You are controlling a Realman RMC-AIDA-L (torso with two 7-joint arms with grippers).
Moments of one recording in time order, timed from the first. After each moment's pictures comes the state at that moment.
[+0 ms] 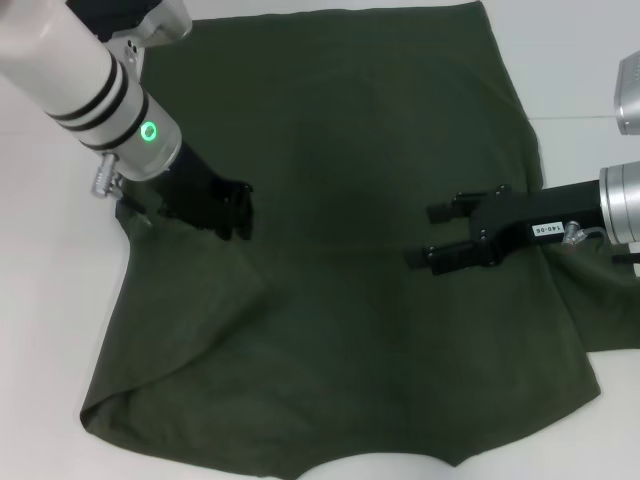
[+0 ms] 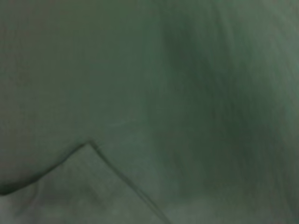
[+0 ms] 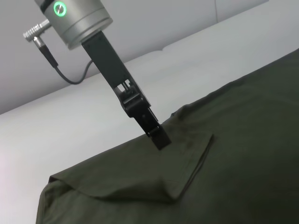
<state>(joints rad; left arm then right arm) -1.16 -2.02 0.83 0.55 2.84 1.30 -2.87 0.73 1.93 -0.99 -0.55 -1.93 -1.36 1.62</state>
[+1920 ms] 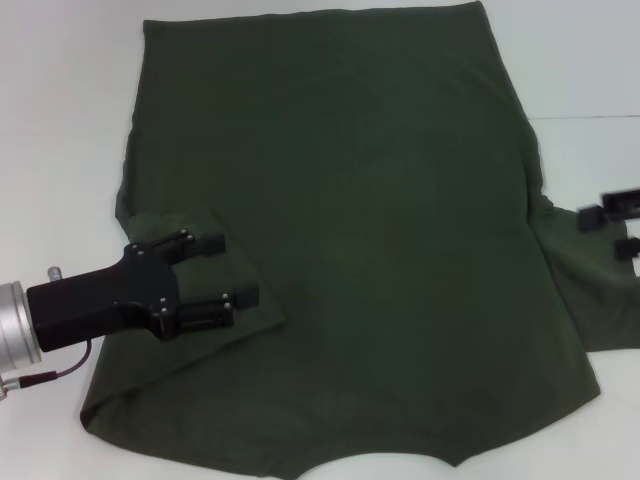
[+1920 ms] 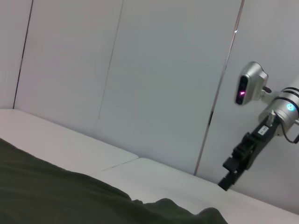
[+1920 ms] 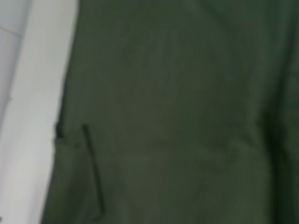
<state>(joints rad) -0.55 -2.09 0.38 0.54 2.10 1.69 -1.21 0.68 1.80 -0.57 -0.74 -2.40 -1.68 2.62</state>
